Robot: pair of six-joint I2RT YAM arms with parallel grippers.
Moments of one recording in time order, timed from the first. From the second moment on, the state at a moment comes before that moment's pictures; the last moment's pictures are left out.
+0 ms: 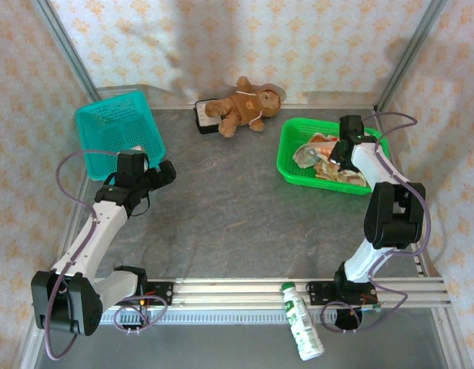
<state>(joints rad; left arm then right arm) -0.06 1.09 0.81 -0.49 -0.03 -0.51 -0.03 1.70 1.28 -0.69 0.23 0.48</state>
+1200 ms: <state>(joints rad) -0.06 0.99 0.85 -0.53 -0.04 -0.52 0.75 1.91 2.54 -0.98 0.12 0.43</state>
